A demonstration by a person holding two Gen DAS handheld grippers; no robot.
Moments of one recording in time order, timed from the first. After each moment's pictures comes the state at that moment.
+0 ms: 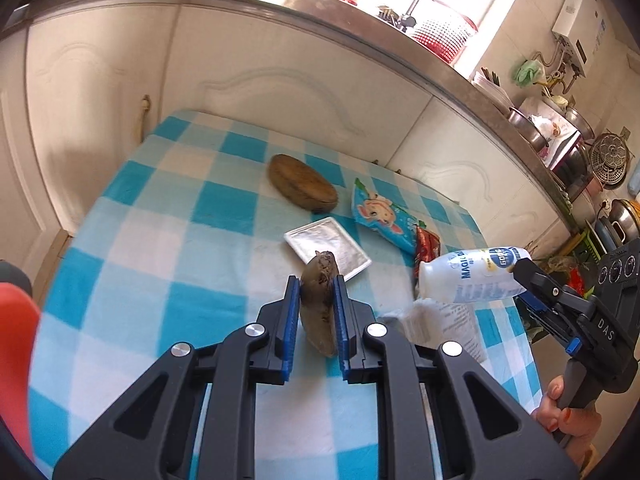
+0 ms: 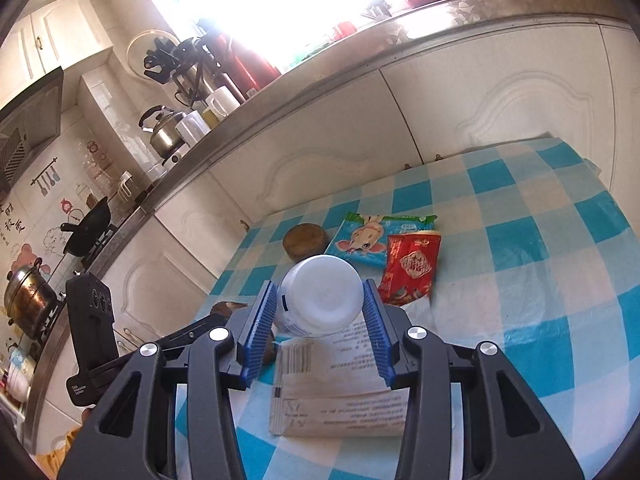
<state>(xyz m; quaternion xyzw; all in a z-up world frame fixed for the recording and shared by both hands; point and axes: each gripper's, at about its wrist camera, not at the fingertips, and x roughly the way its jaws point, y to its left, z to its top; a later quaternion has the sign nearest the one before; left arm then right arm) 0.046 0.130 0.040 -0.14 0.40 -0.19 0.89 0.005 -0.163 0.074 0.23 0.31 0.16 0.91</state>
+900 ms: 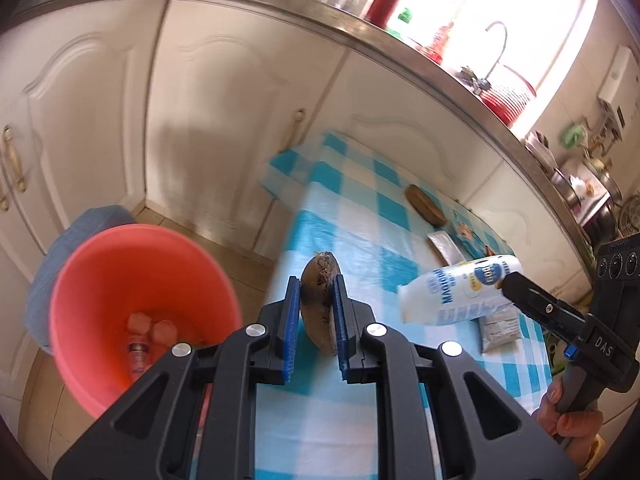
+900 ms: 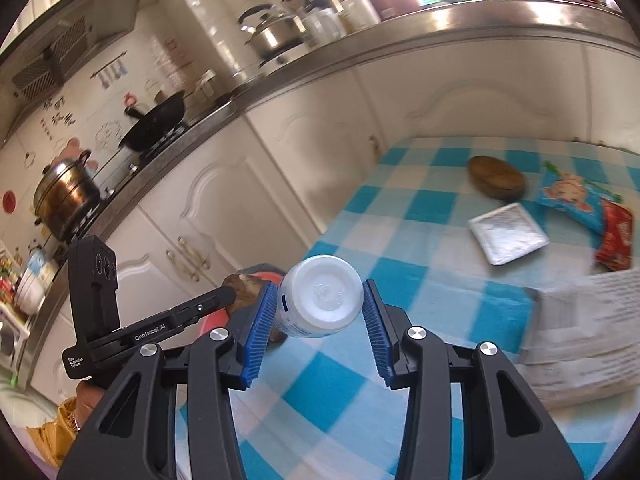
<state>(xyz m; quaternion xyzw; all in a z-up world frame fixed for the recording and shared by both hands) -0.040 0.305 0.043 -0.20 0.38 -0.07 0.90 -0.011 0.035 0.084 0.12 0.37 0.32 0.87</state>
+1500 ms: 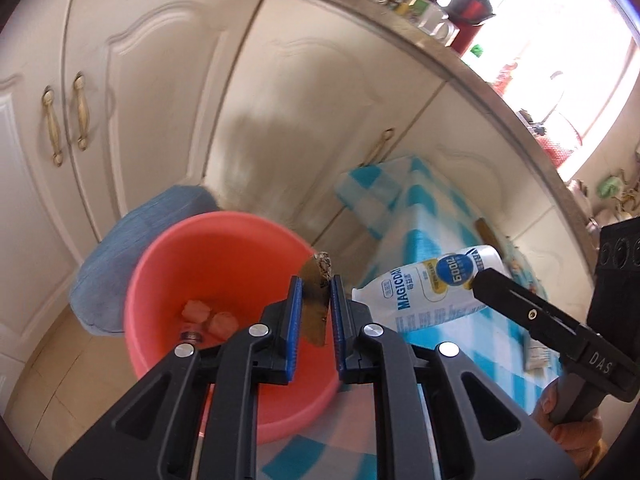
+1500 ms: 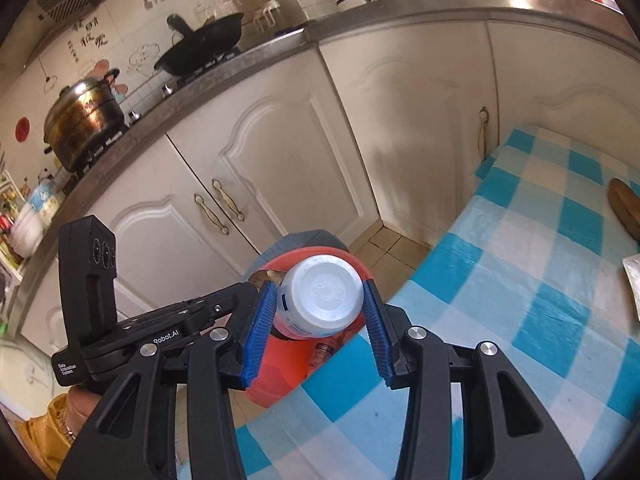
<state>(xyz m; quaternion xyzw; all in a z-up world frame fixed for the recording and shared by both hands) -0.055 0.392 0.010 -0.26 0.38 0.02 0.89 0.010 0.177 0.062 0.02 0.41 0.39 0.83</state>
